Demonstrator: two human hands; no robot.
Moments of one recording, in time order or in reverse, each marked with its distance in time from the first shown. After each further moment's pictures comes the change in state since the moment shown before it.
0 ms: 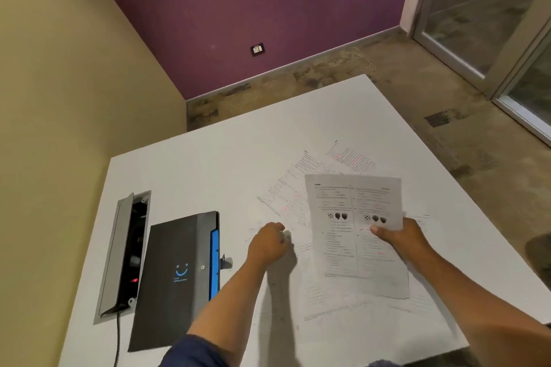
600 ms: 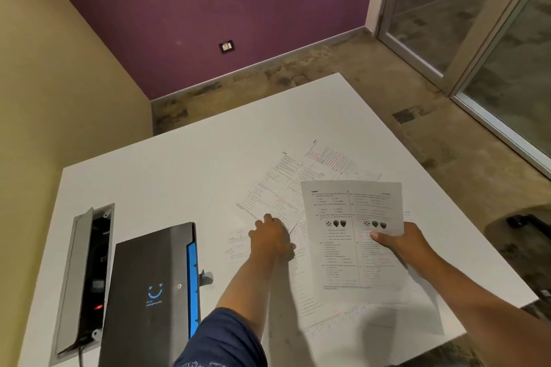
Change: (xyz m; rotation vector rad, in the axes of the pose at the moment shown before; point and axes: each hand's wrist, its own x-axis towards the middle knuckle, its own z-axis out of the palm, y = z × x) left_hand 0.058 0.033 0.028 0.380 -0.049 -0.045; right_hand -0.003 0.013 -0.028 0.026 0.019 0.071
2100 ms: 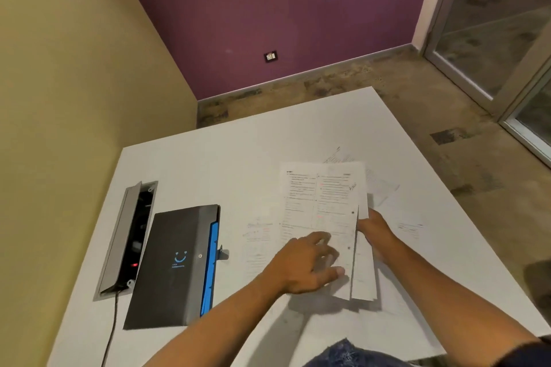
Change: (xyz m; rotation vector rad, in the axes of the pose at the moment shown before) left_hand -0.153 0.033 -0.041 -0.299 0.163 0.550; right_hand 0.008 -0.044 0.074 -0.085 -0.189 -0.002
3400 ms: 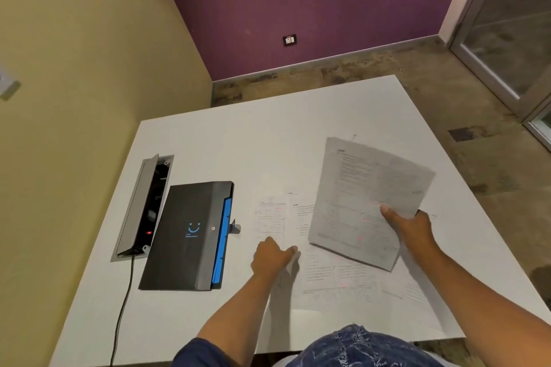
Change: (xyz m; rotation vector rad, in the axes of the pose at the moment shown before) left_hand -0.039 -0.082 0.072 -0.395 0.161 -1.004; right_hand -0.035 0.026 -0.030 0.149 0.273 -0.163
